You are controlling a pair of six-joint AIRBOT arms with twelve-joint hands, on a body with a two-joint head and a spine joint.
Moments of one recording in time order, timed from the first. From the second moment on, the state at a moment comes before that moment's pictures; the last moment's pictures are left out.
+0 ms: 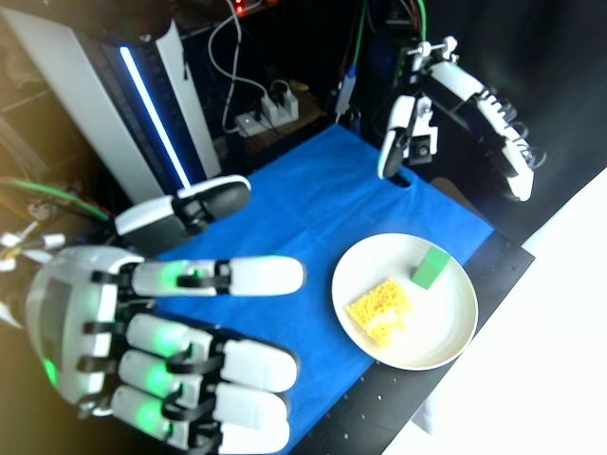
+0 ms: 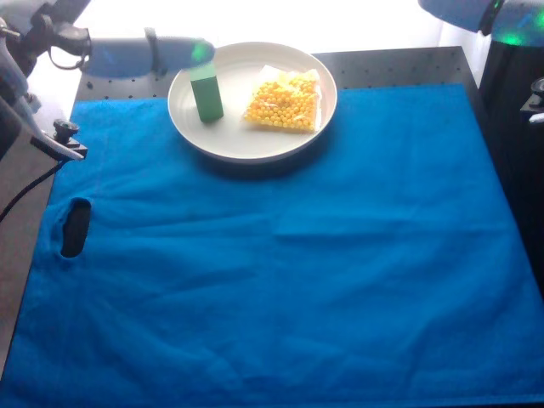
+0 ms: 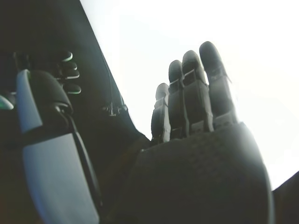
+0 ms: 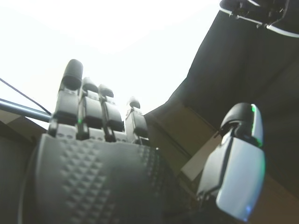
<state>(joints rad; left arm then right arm) 0.63 -1.11 1.35 -0.30 -0.84 0.82 -0.70 -1.16 1.43 0.23 1.12 -0.43</state>
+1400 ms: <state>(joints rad) 0.28 -1.24 1.55 0.66 -0.08 0.58 -0.70 -1.17 1.44 0.24 1.12 -0.43</state>
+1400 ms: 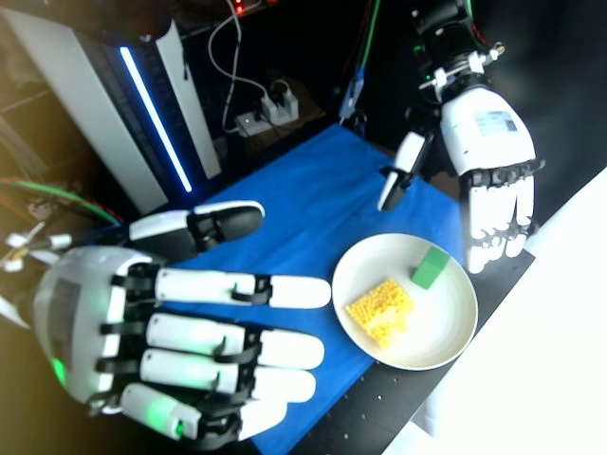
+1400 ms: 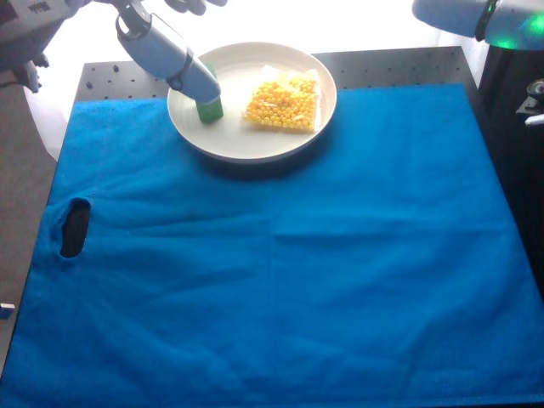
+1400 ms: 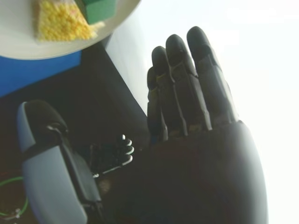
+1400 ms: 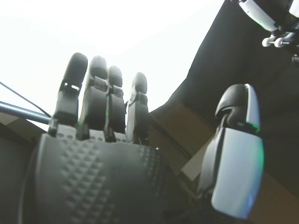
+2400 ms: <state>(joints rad) 0.34 -1.40 1.75 0.65 0.08 0.58 -0.70 -1.19 1.44 0.23 1.12 -0.43</state>
